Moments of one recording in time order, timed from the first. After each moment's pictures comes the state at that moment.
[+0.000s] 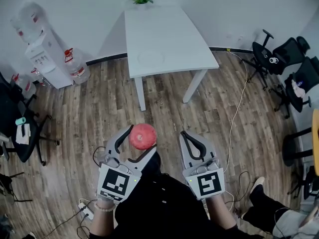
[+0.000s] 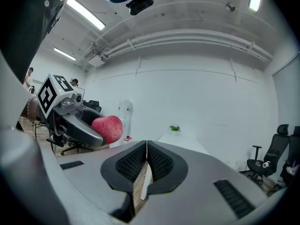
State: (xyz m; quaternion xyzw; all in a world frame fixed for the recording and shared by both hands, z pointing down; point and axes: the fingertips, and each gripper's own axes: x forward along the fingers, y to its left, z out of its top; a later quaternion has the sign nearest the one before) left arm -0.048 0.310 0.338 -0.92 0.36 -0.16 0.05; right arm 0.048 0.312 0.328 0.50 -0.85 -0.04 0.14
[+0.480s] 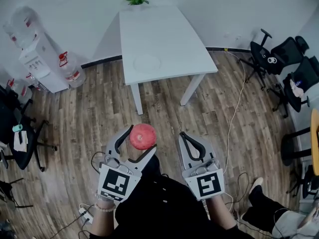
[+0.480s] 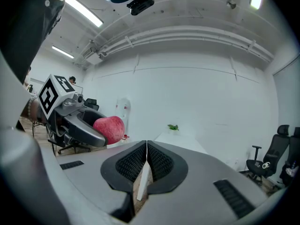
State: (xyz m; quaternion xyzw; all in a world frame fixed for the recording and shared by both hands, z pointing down) left arm -0.034 0.252 0.341 -0.92 0.35 -0.15 0.04; right arm 0.060 0.259 0.330 0.51 -0.85 -0.03 0.15
